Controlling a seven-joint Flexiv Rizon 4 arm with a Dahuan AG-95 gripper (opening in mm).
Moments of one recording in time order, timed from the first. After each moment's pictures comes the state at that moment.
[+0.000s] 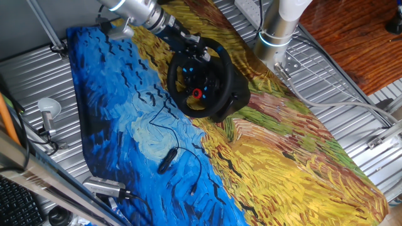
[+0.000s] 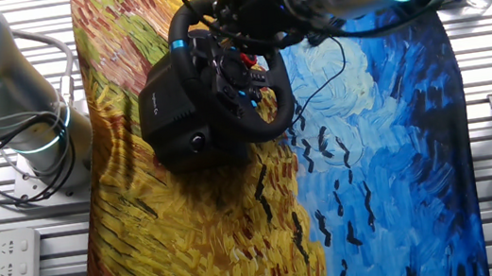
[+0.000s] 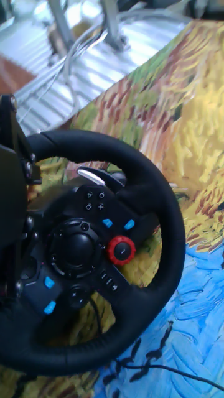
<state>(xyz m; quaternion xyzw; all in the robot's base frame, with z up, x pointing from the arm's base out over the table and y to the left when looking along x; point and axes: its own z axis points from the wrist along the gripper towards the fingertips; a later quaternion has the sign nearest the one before) 0.347 0.049 0.265 0.34 -0.87 -0.28 0.24</state>
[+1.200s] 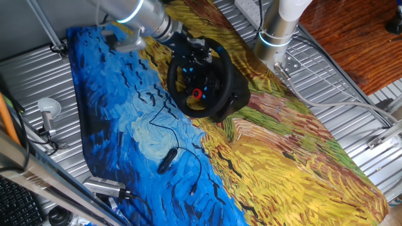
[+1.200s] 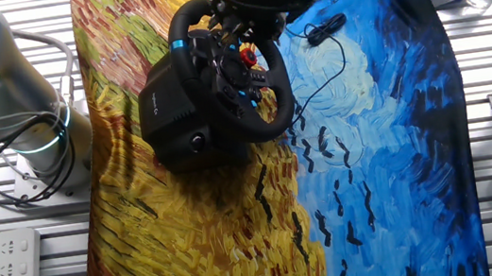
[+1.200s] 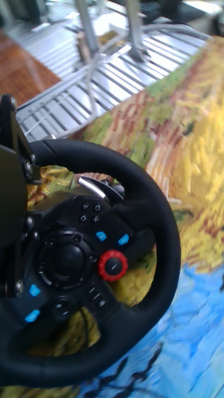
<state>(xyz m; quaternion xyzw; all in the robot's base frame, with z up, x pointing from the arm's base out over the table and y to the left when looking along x) 0.344 0.057 0.260 0.45 -0.83 -0.23 0.24</state>
